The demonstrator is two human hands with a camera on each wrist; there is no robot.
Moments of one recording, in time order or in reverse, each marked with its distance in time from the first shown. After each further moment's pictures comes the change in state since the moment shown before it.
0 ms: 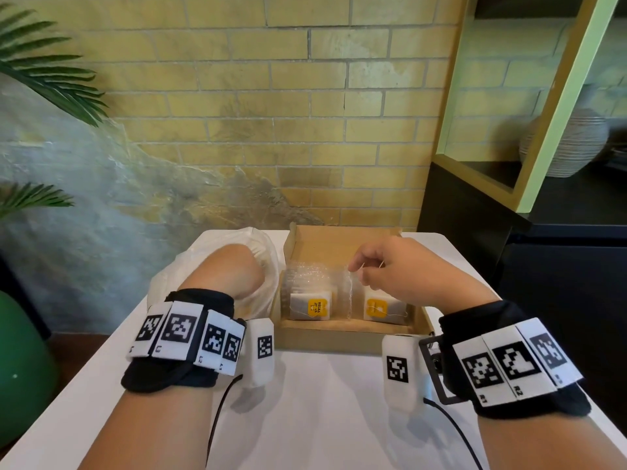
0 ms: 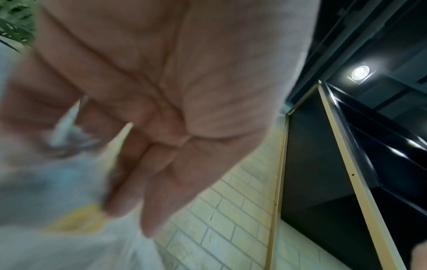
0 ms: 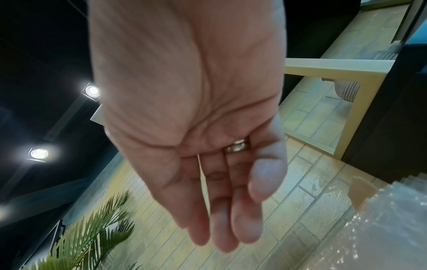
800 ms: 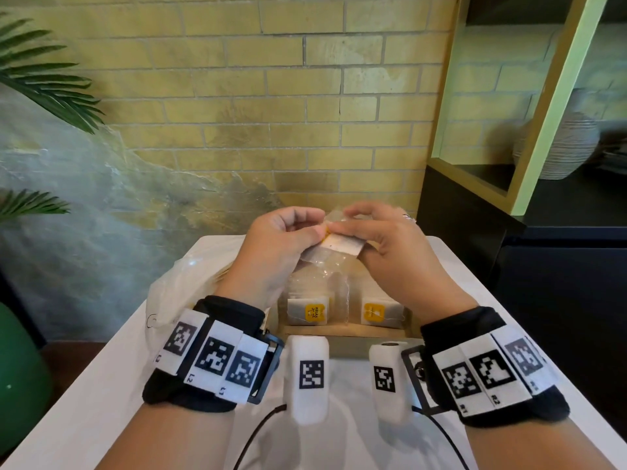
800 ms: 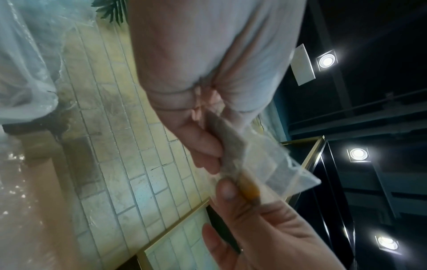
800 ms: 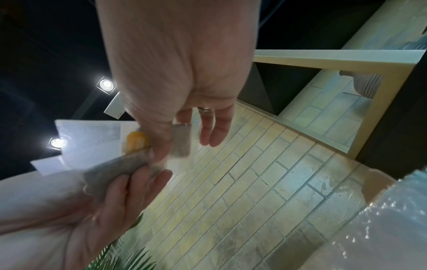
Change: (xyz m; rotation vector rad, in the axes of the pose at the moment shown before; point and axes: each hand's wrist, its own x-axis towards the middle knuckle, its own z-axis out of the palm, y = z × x) left_hand -0.030 0.053 -0.007 -1.392 0.023 0.382; right_hand 0.004 -0.006 0.006 0.031 0.508 -0.320
